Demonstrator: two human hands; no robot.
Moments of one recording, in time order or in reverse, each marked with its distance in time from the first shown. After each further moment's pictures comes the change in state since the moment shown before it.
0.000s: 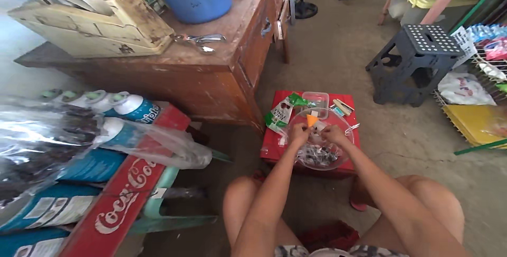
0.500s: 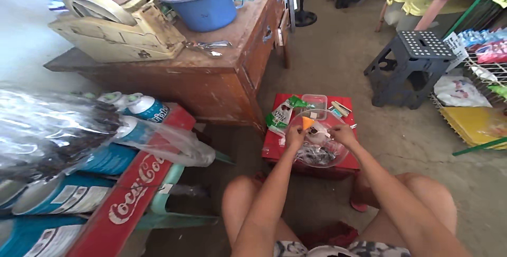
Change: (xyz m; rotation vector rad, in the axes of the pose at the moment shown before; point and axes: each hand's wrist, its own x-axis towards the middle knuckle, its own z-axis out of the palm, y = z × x) left_hand -0.022 -0.006 -0.005 0.067 0.131 0.055; right_hand -0.032 0.007 -0.022 0.050 0.189 -0.049
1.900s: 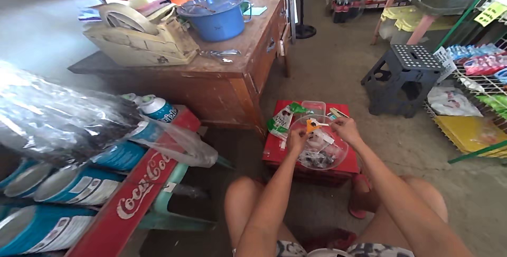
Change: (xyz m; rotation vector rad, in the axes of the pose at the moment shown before) left_hand -0.017 0.017 -0.004 -0.044 0.031 0.011; right_hand -0.036 -0.047 -0.029 0.091 0.139 -0.205
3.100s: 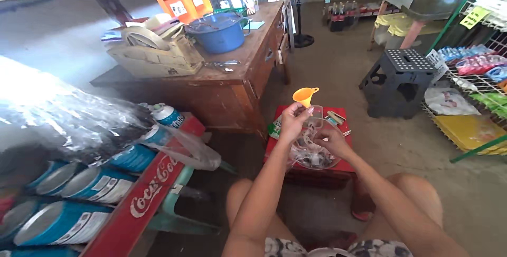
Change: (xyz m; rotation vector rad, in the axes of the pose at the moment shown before) left_hand -0.058 0.104 -0.075 -0.621 0.135 0.413; right_hand -0.046 -0.004 0.015 -0.023 -0.178 -0.413
